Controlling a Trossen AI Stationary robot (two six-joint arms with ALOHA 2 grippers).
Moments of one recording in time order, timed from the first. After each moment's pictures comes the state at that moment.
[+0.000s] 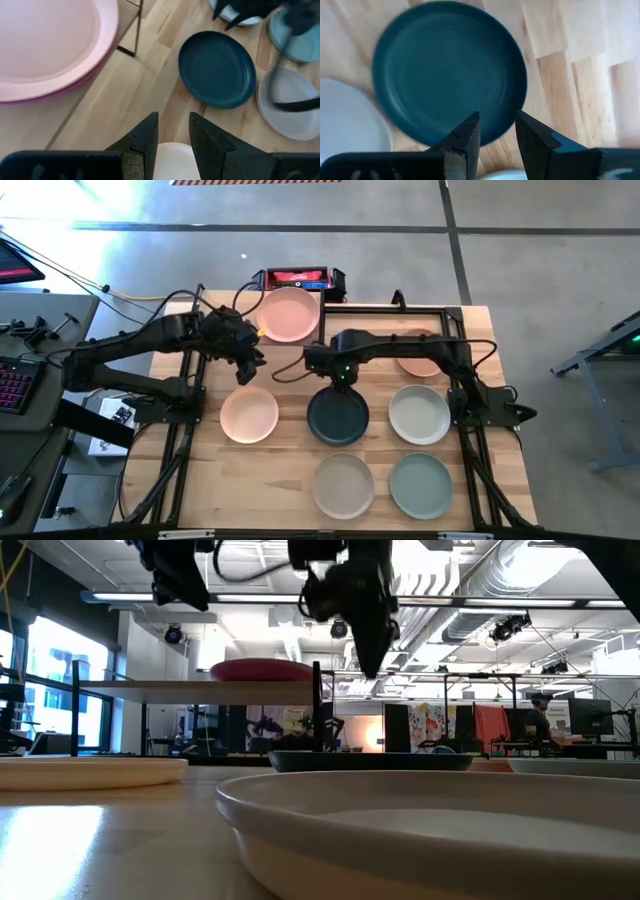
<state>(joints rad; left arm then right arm) 0.27 1.05 1.10 -0.90 0.06 -0.21 -0.07 2.09 1.97 -1.39 -0.06 0.29</state>
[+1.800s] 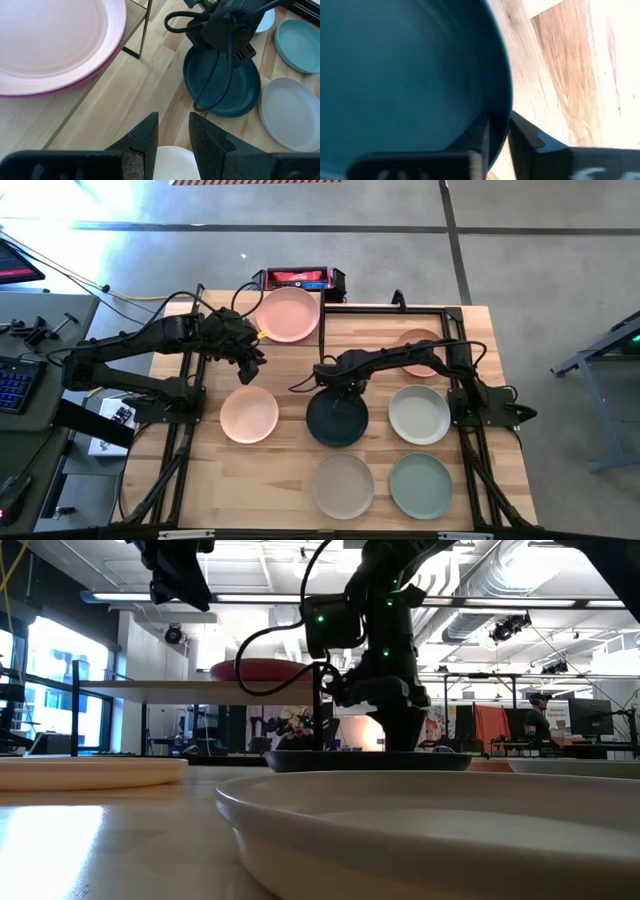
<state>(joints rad) 0.25 1.05 1.10 -0.89 0.01 -0.28 -0.08 2.09 1.54 -1.07 0.02 0.40</state>
